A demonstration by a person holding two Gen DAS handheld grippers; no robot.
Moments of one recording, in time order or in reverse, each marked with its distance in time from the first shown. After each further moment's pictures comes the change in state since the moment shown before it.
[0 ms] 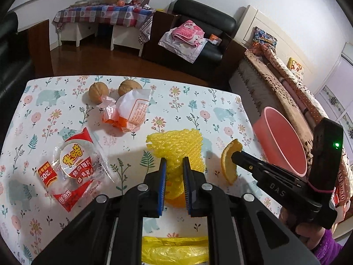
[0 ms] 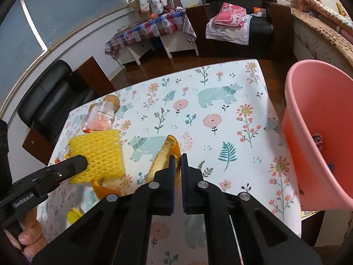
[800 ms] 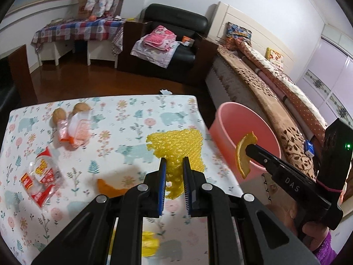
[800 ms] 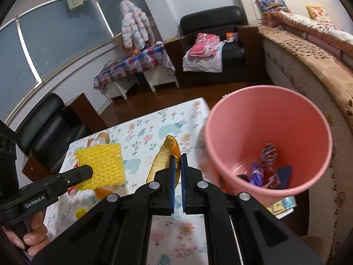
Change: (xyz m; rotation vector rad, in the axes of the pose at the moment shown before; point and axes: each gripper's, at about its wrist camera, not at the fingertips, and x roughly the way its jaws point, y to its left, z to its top) left arm -0.022 -0.093 0.000 0.140 -0.027 -0.073; right arm -0.106 -0.059 -0.008 0.097 -0.219 -0.092
